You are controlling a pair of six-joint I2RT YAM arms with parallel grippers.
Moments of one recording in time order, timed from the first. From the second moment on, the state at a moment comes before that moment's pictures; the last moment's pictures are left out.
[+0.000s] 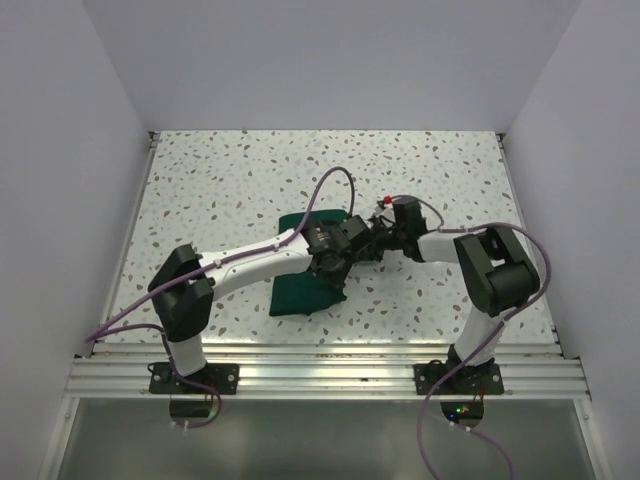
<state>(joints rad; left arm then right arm) -1.02 1.81 1.47 -0.86 -0.19 -0.48 0.39 1.84 0.79 0.31 -0.74 1.03</state>
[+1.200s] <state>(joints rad) -1.02 1.76 1.41 -0.80 -0.14 -0.49 0.35 2.00 0.89 0.54 -0.76 1.20</state>
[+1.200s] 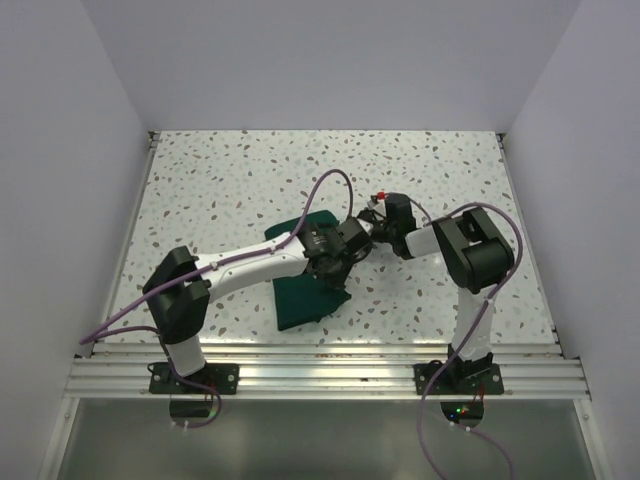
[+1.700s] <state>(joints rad) -1.03 1.67 1.25 -0.71 -0.07 -0.52 0.27 1.81 0.97 0.05 -0.71 0.91</state>
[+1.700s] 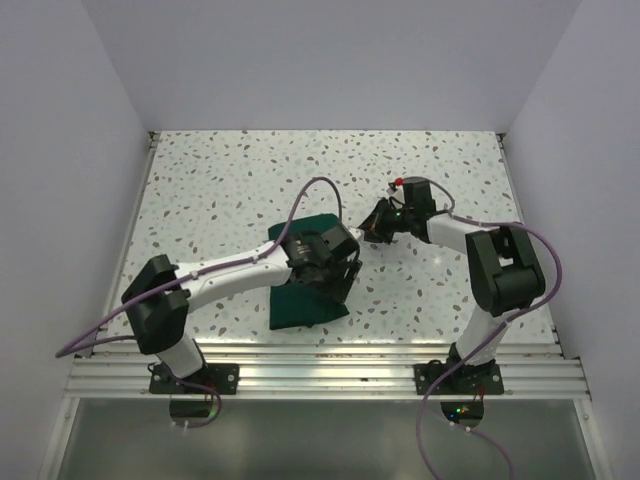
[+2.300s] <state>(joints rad) -0.59 1.38 1.00 -0.73 -0.09 -0.68 0.30 1.66 0.77 -0.25 -0.70 0.67</state>
